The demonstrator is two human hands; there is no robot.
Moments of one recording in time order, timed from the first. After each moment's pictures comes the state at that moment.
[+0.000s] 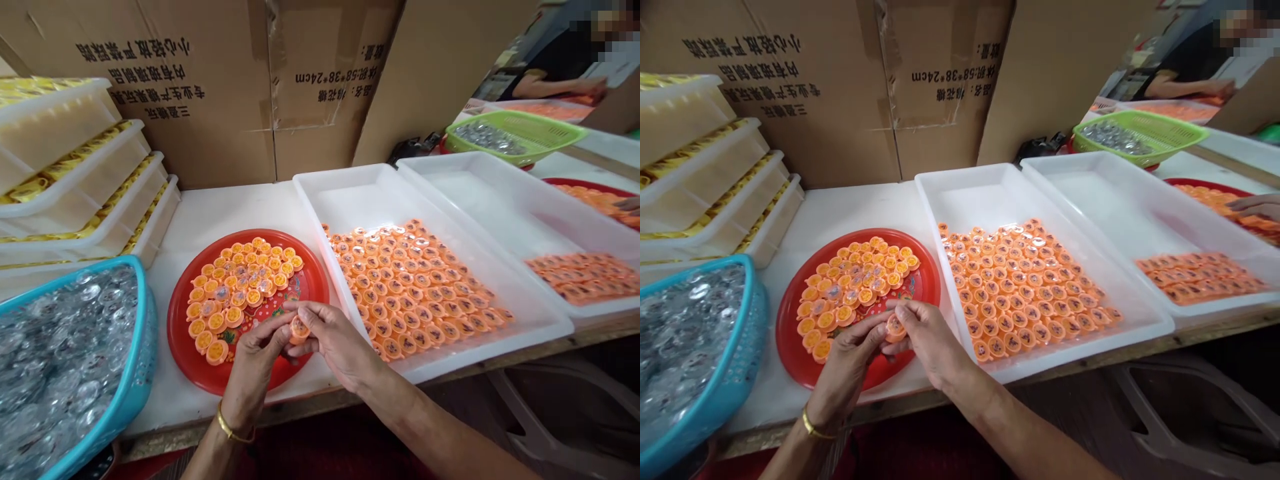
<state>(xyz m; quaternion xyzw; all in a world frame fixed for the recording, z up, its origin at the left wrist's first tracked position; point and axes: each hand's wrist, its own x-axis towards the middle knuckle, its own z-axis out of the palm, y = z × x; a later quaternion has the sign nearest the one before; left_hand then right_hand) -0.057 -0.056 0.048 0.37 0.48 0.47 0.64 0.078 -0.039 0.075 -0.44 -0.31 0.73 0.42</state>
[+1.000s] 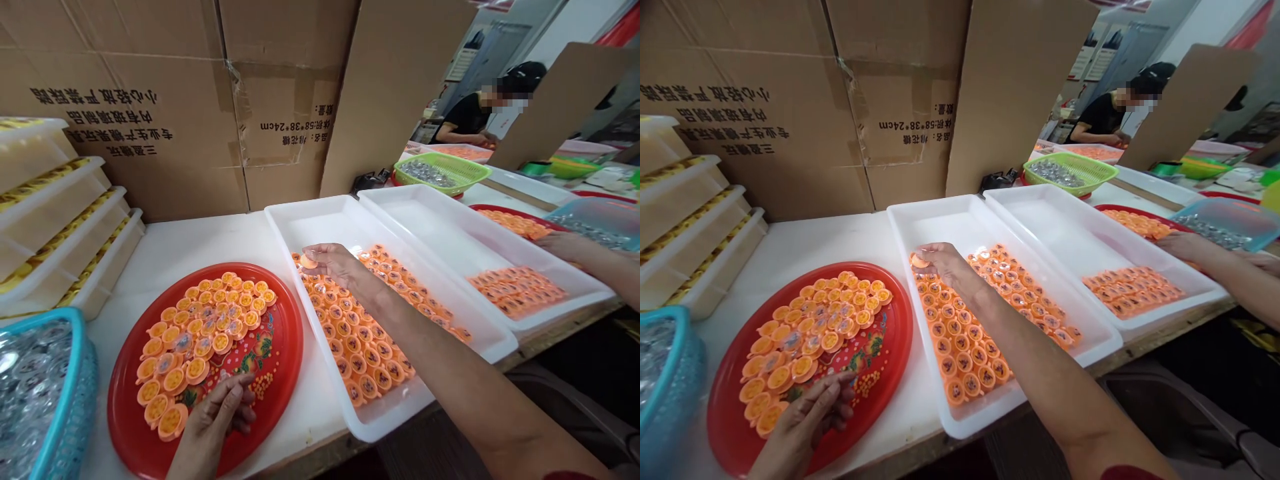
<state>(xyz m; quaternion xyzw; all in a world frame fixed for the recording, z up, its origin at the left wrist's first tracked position) -0.069 -0.060 0.023 0.32 0.58 0.44 0.61 0.187 0.122 0.101 -0.50 -0.37 0.62 0.48</state>
